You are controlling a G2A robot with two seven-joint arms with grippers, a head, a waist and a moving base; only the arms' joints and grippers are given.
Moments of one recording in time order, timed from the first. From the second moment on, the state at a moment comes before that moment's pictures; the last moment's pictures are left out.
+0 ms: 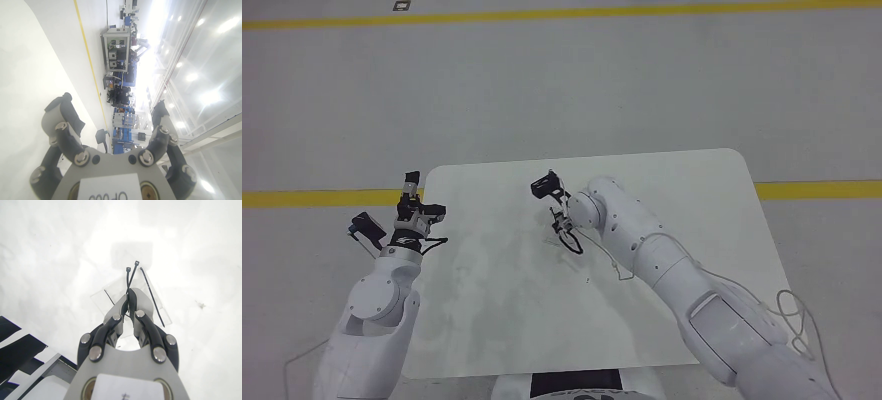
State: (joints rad) left arm 1.73 -1.15 -1.60 -1.80 -0.42 0.00 0.00; right arm -0.76 -1.61 0.75 -0.87 -0.96 -0.06 1.06
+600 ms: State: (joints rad) left arm 1.73 -1.15 -1.60 -1.80 -0.42 0.00 0.00; right arm -0.87 -1.53 0.96 -1.10 -0.86 -0.14 1.08
